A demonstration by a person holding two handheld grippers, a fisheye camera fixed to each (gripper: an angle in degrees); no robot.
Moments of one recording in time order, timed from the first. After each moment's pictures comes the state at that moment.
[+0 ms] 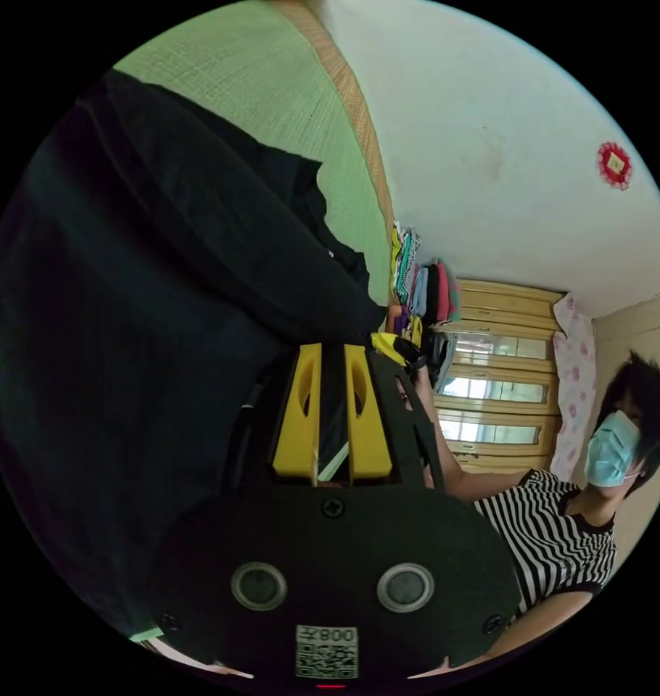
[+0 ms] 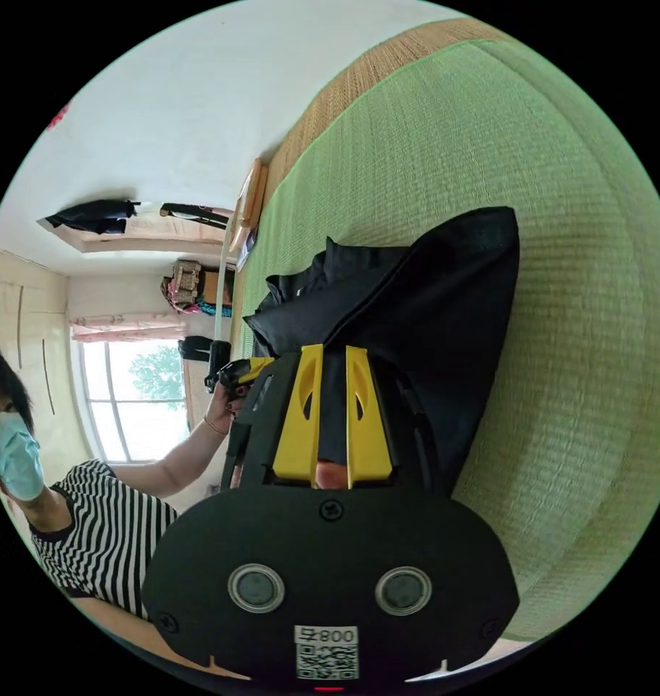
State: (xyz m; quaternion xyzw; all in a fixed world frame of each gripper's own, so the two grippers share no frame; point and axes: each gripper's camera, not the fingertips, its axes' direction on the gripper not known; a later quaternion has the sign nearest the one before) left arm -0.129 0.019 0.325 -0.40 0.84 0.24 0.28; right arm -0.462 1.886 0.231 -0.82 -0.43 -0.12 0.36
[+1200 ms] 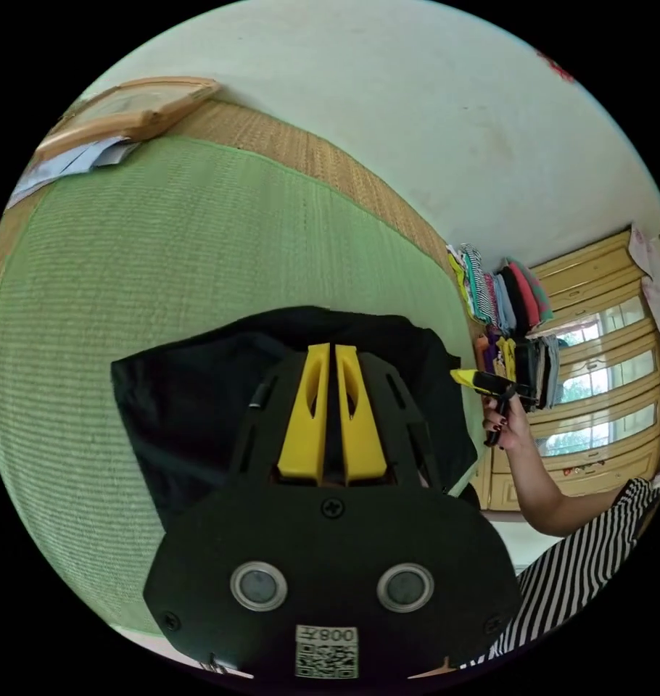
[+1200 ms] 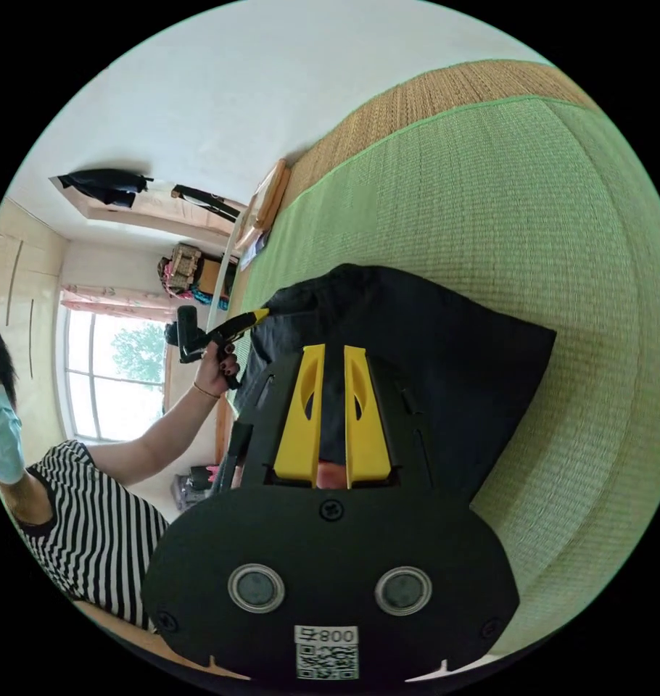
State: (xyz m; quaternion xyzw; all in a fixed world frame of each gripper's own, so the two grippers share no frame) left arm -0.182 -0.023 0.264 -0.20 0.80 0.29 0.49; right arm -0.506 1.844 0.197 -0.78 -0.47 -0.17 0.37
